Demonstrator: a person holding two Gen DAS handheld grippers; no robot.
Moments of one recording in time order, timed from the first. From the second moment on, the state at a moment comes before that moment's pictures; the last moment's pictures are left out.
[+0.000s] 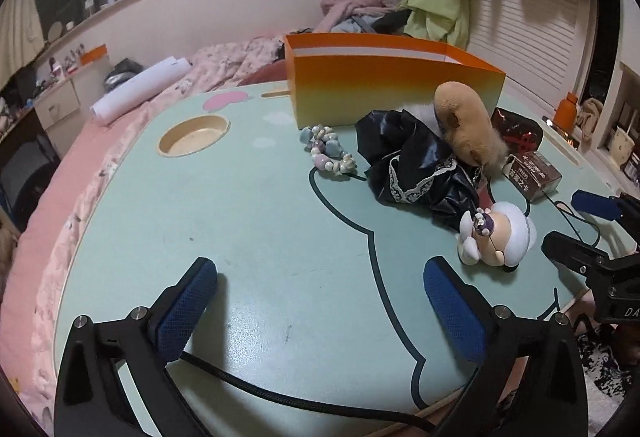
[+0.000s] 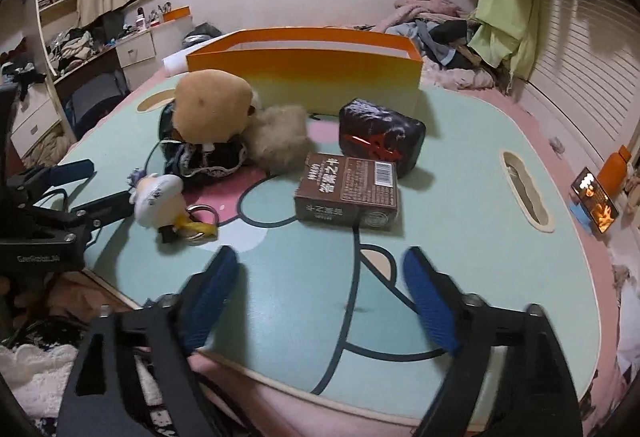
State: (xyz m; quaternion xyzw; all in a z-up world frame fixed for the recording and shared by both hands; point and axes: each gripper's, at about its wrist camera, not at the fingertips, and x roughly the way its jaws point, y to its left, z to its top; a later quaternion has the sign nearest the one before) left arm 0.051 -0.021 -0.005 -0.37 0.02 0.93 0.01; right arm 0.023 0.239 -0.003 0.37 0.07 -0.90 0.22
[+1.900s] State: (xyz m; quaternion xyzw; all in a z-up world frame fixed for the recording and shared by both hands) left arm 0.065 -0.025 0.007 -0.33 -0.02 0.94 0.08; right arm 0.026 0.240 -0.008 0.35 0.07 -0.91 0.23
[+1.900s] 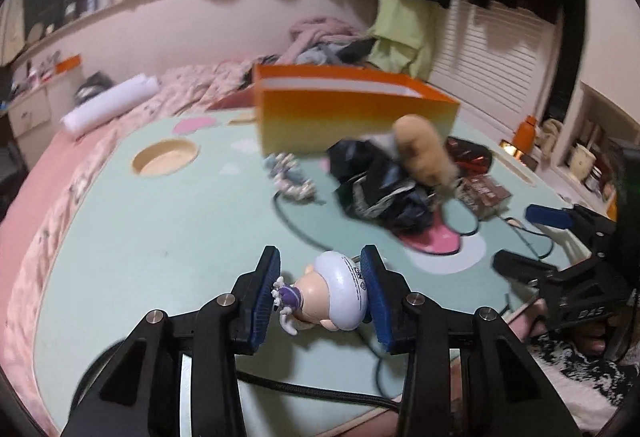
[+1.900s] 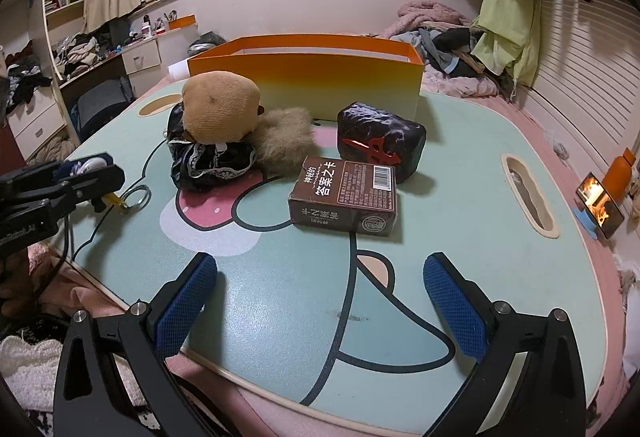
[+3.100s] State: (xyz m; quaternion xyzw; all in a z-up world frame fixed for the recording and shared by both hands) left arm 0.083 0.006 0.014 -0.28 0.06 0.95 0.12; right arm 0.023 0.220 0.018 0.34 0.06 -0.90 0.25
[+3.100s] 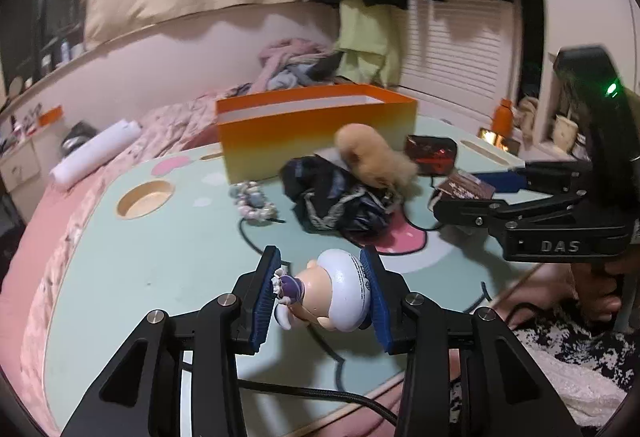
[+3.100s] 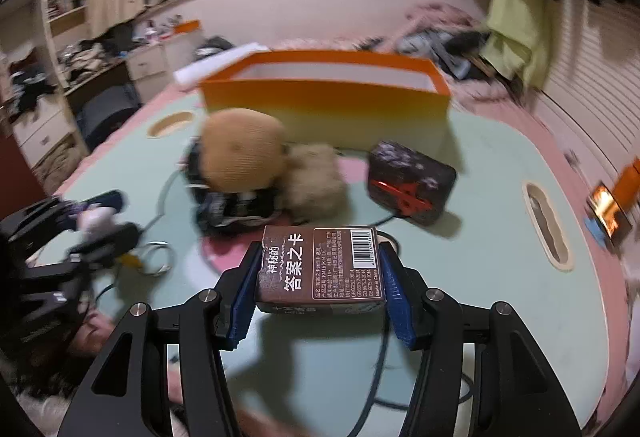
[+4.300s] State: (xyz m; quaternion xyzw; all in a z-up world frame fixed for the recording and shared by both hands) left arm -0.033 -0.015 0.114 -0.28 -0.02 0.95 0.11; right arm -0.055 0.199 0.099 0.29 0.05 -0.93 0.23
